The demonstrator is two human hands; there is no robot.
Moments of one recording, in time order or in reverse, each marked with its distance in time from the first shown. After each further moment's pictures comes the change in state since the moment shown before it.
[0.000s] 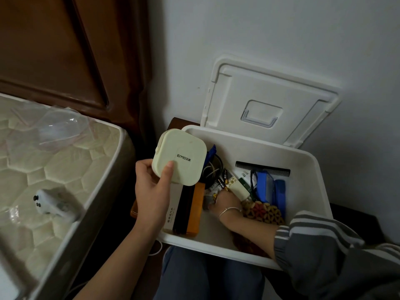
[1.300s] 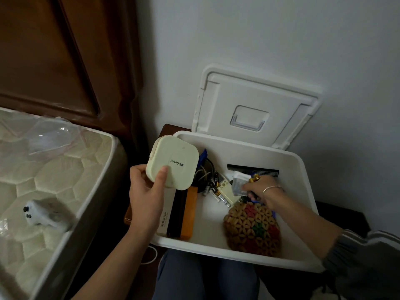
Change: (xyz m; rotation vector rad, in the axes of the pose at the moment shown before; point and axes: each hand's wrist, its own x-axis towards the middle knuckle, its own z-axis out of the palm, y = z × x) left_hand 0.000 0.001 0.000 0.037 -0.012 -0.003; right_hand 0.006 0.069 -0.110 0.641 -0.029 0.405
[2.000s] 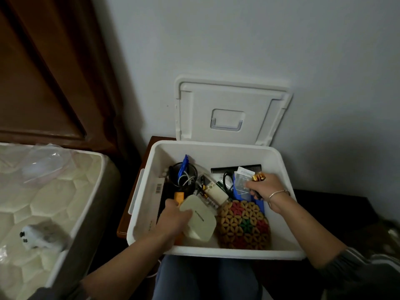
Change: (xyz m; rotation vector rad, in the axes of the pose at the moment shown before) left_hand -0.039 -0.003 0.061 0.497 -0.485 -0.550; right_hand -0.017 0.037 -0.048 0.342 0.036 -0.150
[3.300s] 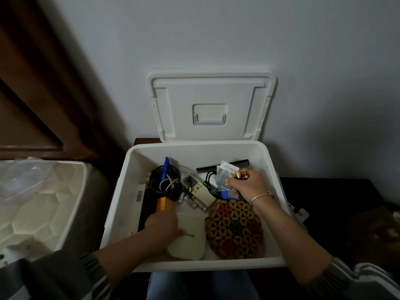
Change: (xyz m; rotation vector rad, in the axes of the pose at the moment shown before) left_hand 0.049 0.005 0.032 1.423 -0.162 0.194; right_hand 0.005 0.009 0.005 0.168 -0.025 -0.101
